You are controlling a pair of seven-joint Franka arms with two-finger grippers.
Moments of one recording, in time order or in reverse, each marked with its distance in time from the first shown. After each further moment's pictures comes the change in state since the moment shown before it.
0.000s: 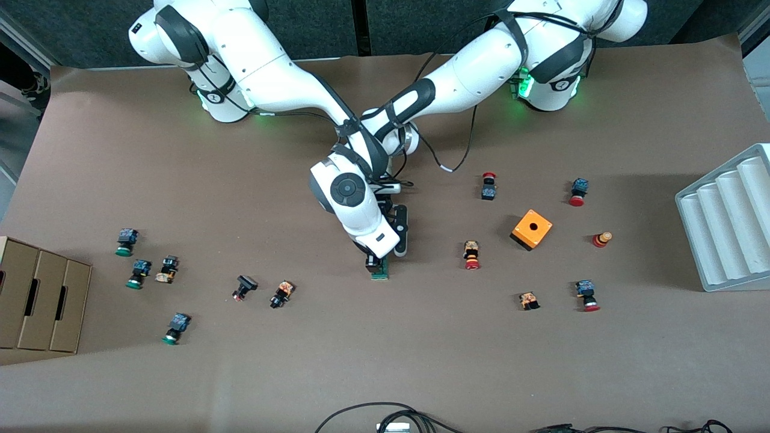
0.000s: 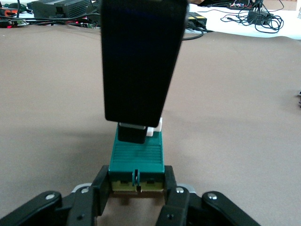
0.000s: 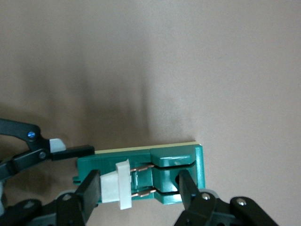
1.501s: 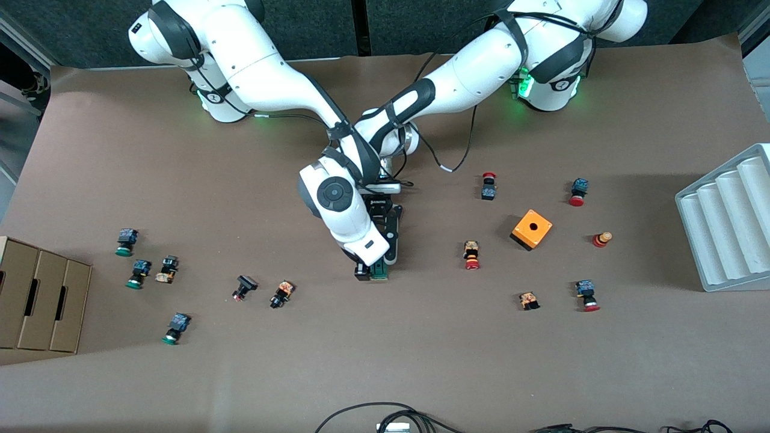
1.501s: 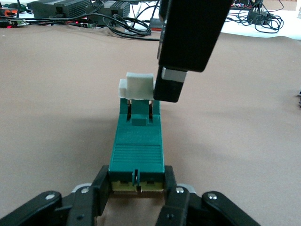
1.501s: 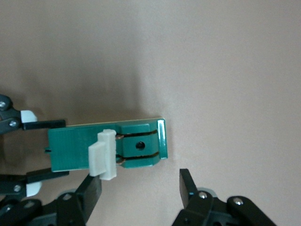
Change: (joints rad) left arm 0.000 0.000 0.000 0.000 0.000 0.000 0.000; right arm -0.008 -0.023 -0.050 0.003 0.003 -0.014 -0.045
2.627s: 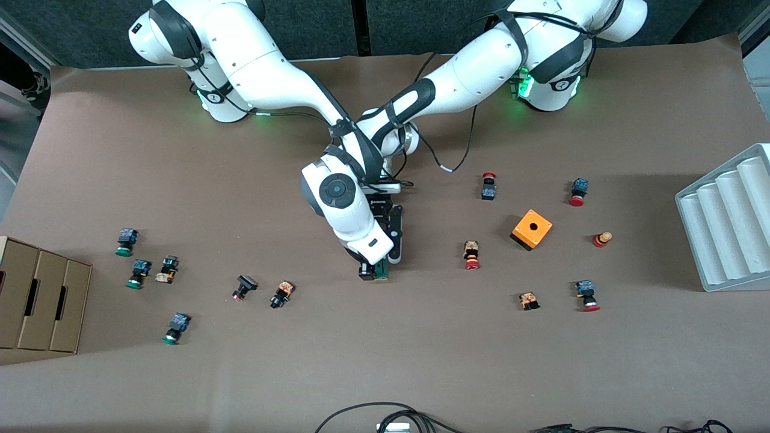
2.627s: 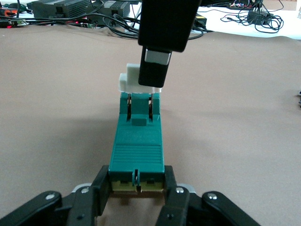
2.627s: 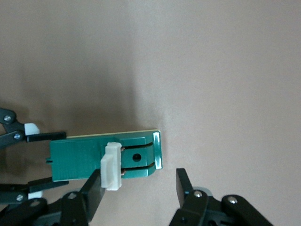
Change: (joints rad) left arm 0.000 0.000 0.000 0.000 0.000 0.000 0.000; right arm 0.008 0.000 0.001 0.026 0.000 0.000 0.000
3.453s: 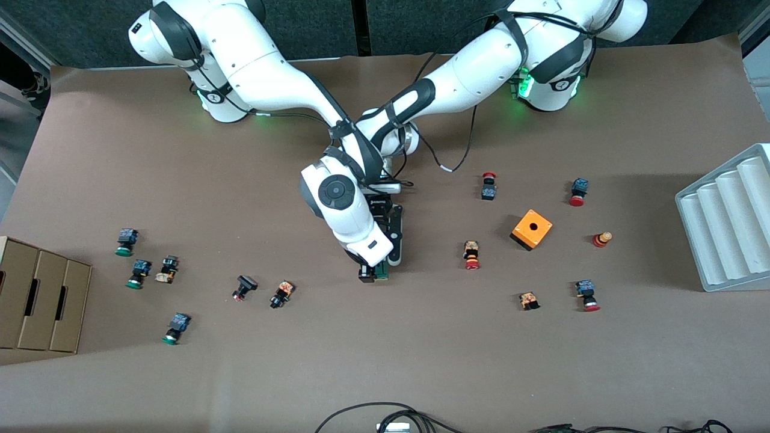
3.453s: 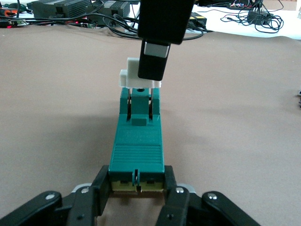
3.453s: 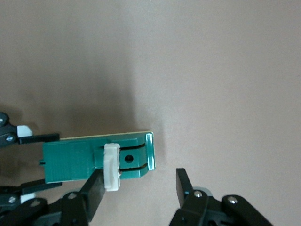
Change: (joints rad) left arm 0.000 0.000 0.000 0.000 0.000 0.000 0.000; right arm -0.005 0.013 -0.002 0.025 0.000 0.000 0.000
